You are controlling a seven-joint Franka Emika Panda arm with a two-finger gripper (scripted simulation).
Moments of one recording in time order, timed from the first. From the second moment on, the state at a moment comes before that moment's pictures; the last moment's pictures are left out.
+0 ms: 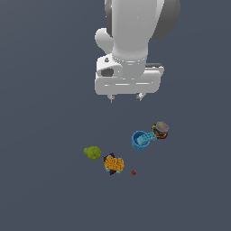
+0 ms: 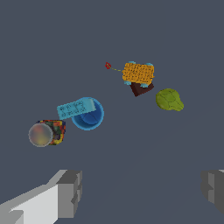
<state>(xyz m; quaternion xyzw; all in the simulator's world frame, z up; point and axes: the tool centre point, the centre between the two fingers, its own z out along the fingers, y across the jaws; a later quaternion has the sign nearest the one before) -0.005 0.037 0.313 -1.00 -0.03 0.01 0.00</state>
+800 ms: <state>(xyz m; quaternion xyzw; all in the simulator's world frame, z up) 0.003 0.045 0.322 -1.00 -0.06 -0.01 -0.01</state>
